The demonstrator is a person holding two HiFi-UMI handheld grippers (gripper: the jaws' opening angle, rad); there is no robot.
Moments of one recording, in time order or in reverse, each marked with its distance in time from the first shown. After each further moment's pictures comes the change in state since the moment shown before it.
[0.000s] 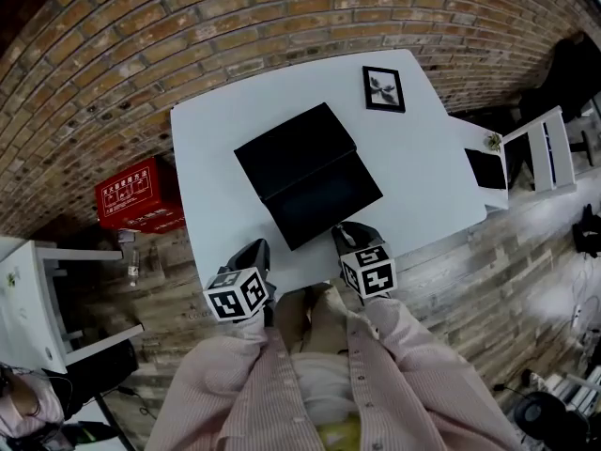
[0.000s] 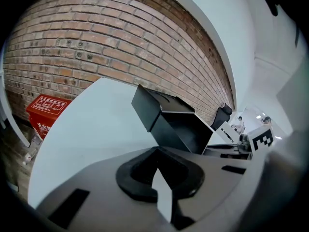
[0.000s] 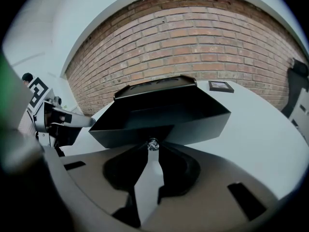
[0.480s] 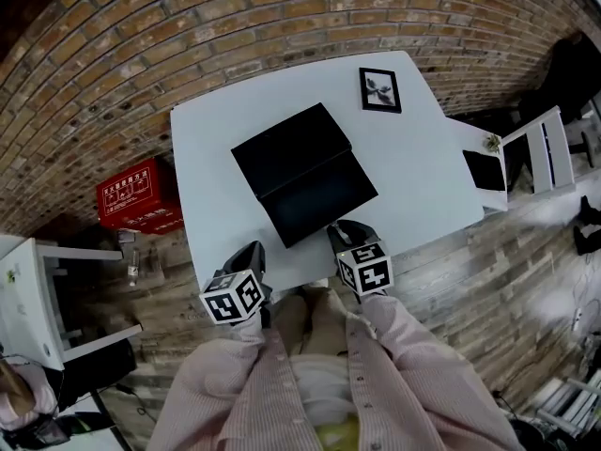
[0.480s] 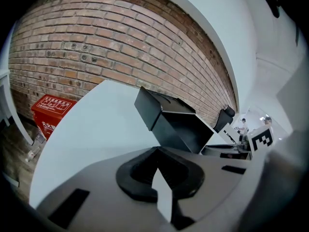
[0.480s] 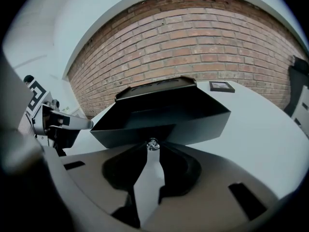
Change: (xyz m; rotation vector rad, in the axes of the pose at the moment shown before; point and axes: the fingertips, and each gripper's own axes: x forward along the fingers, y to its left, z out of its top) left arm -0.009 -0.003 -0.006 -0.016 -0.032 0.033; right arm -0.002 -0.002 -0.001 0.004 -0.025 0.025
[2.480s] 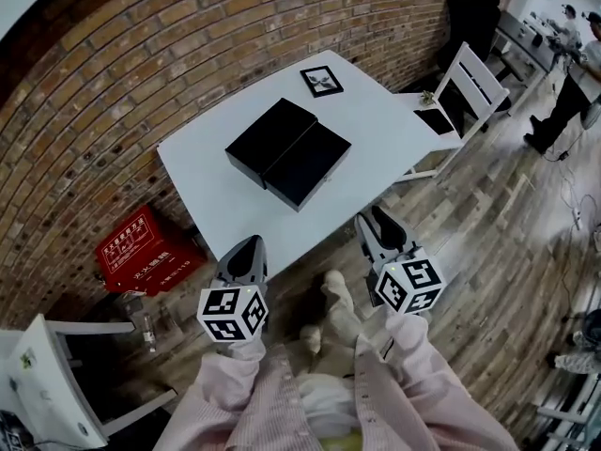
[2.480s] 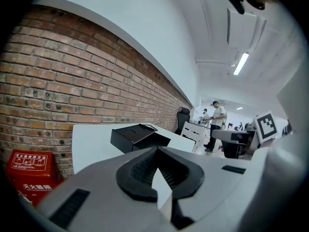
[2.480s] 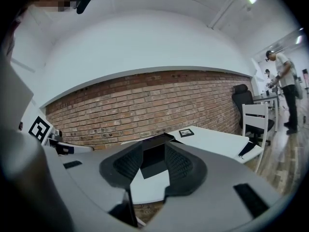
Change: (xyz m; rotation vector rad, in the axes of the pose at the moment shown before) left arm -0.154 -0.025 0.040 0.435 -0.201 -0.401; right arm -0.212 0.122 0.027 0.173 -0.629 -0.390
